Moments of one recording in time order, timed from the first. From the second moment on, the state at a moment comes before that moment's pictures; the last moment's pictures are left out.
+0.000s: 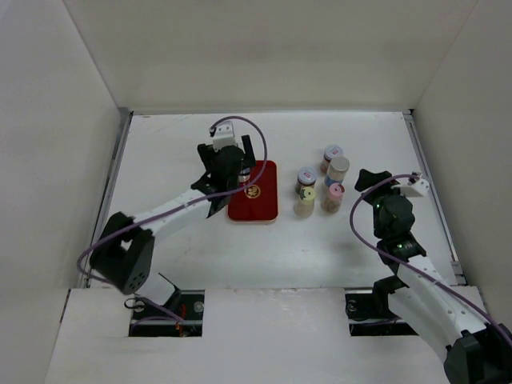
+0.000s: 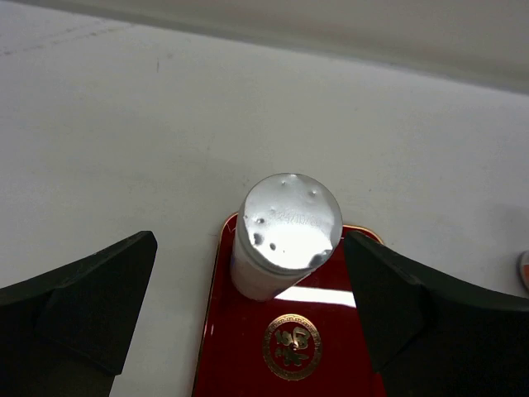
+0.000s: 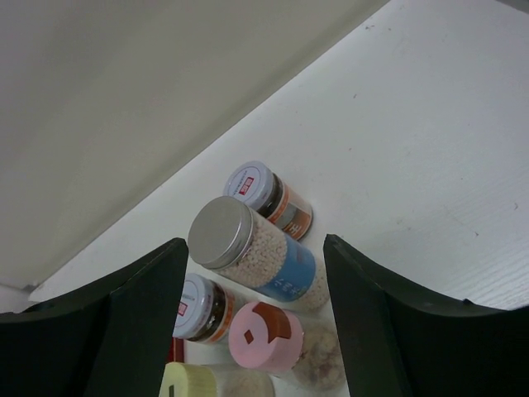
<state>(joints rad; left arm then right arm) -0.62 1.56 0.98 0.25 -0.66 -0.37 0.27 0.72 0.36 0.33 0.47 0.66</state>
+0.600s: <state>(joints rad) -0.57 0.66 0.25 0.02 -0.70 -0.77 0.67 0.92 0.71 0.04 0.49 0.46</state>
